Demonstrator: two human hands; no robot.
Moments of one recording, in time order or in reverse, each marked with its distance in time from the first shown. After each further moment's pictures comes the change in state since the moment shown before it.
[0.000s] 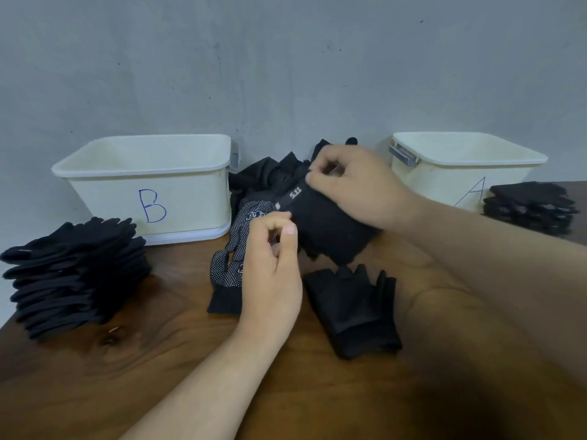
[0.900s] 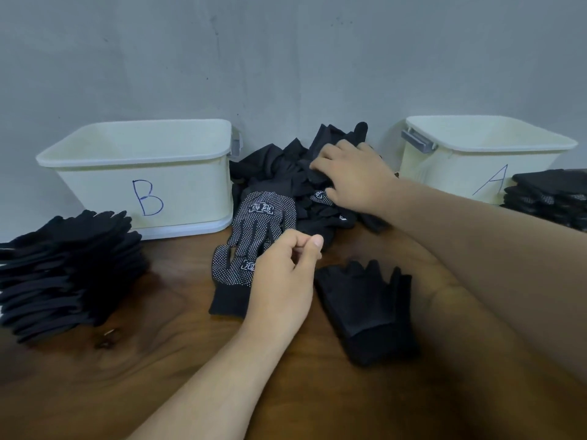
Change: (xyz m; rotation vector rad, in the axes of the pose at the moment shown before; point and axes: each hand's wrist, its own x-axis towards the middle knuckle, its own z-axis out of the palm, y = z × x) left_hand 0.009 -0.031 0.001 0.234 -0.199 -0.145; right_hand 0.064 0.090 0.048 -0.921 -0.148 -0.312
